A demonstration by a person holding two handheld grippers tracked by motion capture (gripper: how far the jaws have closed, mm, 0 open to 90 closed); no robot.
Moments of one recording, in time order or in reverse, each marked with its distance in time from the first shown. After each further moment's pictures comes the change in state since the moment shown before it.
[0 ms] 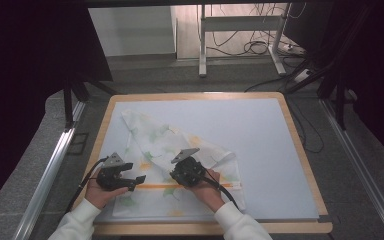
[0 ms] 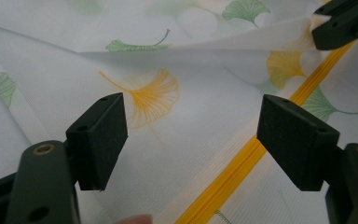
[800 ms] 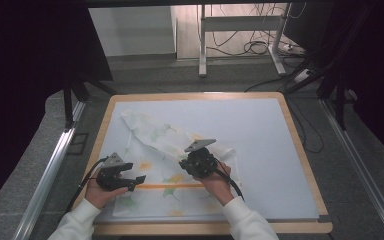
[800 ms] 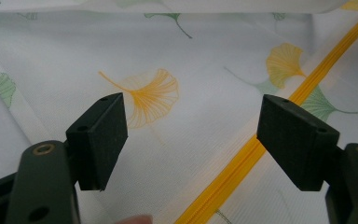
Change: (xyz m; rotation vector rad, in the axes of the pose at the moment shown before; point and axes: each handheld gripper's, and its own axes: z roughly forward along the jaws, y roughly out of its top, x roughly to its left) left arm 0.000 0.000 -0.001 0.003 -0.002 0.009; right arm -0.028 0.001 -0.027 -0.077 -0.032 0.077
